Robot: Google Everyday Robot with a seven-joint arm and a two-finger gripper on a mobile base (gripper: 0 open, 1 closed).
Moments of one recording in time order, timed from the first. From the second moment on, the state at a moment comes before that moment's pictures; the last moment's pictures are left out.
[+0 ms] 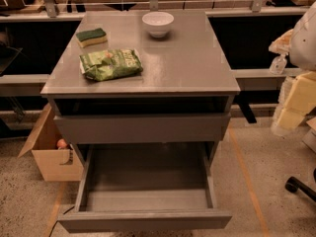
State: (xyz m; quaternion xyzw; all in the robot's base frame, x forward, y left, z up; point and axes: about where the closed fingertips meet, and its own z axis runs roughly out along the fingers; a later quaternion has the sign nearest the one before) arm 0.438 -0.217 0.976 -0.60 0.78 -0.03 0.16
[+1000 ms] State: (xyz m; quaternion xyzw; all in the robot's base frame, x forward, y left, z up) arm 0.400 -0.217 0.844 -0.54 0.84 0.06 0.06
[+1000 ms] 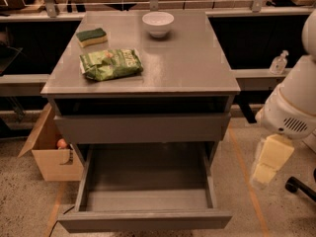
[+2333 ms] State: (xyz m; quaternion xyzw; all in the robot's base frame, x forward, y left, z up) arm 0.334 -0.216 0.704 -0.48 0.87 0.13 -0.04
